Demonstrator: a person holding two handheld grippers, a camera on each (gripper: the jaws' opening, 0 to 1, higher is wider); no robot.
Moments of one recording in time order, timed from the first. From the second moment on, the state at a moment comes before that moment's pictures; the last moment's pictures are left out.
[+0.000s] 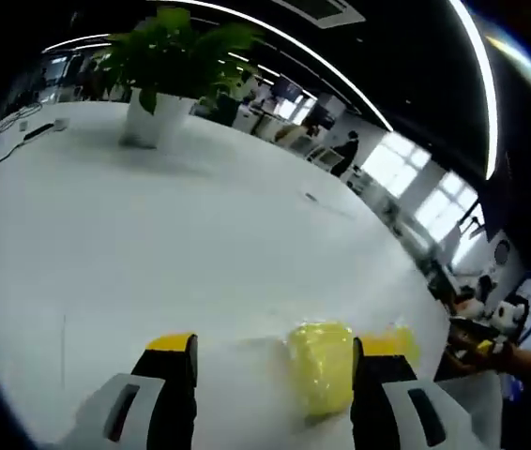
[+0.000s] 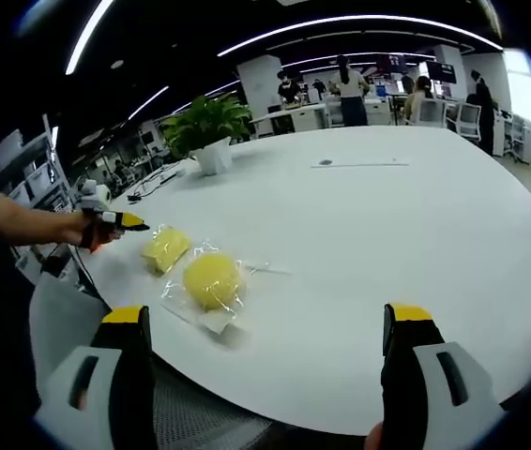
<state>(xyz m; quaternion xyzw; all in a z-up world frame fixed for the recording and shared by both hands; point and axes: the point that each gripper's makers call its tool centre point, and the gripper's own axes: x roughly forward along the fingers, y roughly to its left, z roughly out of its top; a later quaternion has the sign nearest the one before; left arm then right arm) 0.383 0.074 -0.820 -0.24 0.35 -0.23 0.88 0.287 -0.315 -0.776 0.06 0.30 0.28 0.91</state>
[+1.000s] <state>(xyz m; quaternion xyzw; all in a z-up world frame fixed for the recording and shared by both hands) 0.397 0.048 -0.840 -0.33 0.38 -0.22 0.83 0.288 -0.320 -0.778 0.06 0.30 0.28 0.91</state>
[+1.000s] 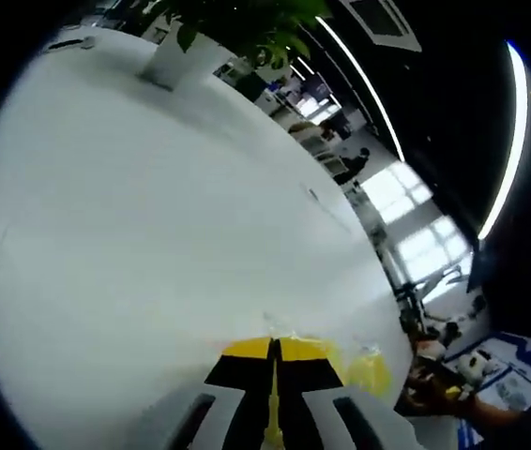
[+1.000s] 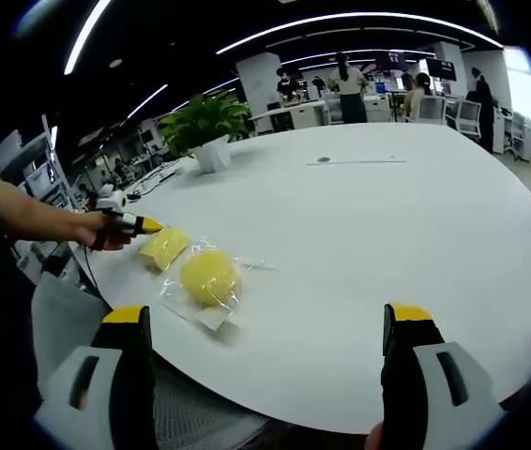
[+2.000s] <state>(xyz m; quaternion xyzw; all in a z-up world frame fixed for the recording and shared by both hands) 0.377 0.027 -0.733 -0.21 0.28 -0.32 0.88 0.290 -0.281 -0.757 0.06 0.27 0.32 0.91</state>
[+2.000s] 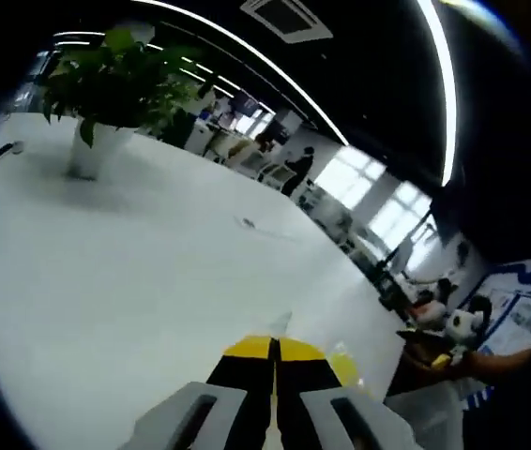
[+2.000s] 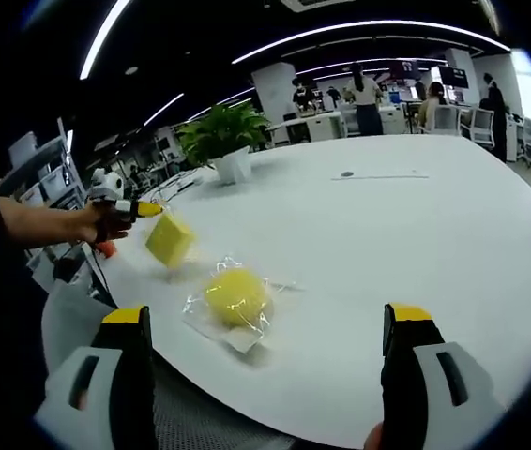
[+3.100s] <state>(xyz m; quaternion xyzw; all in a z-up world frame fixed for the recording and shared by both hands) 0.367 0.029 -0.565 -0.14 0.14 -0.40 0.89 0.314 -0.247 -0.688 0.04 0.19 0.38 0.91</state>
